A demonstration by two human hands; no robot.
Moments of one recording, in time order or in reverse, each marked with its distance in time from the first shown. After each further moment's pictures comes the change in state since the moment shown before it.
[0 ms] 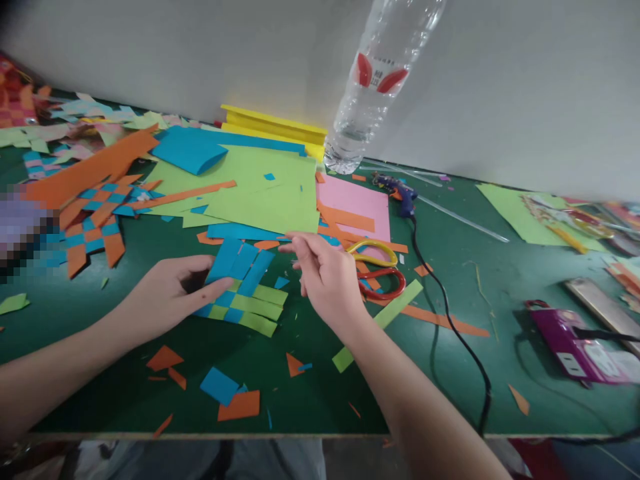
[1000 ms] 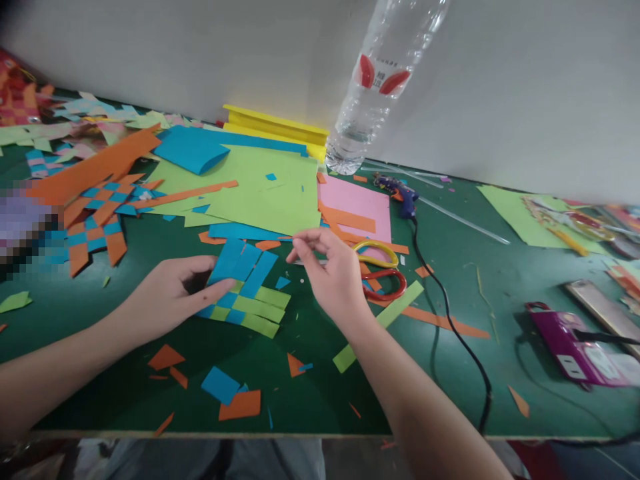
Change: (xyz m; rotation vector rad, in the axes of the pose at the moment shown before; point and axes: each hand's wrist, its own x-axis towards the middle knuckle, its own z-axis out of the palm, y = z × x) left_hand -0.001 0.003 -0.001 -0.004 -0.002 0.017; right_hand 0.008 0.004 0.000 0.029 0.089 -0.032
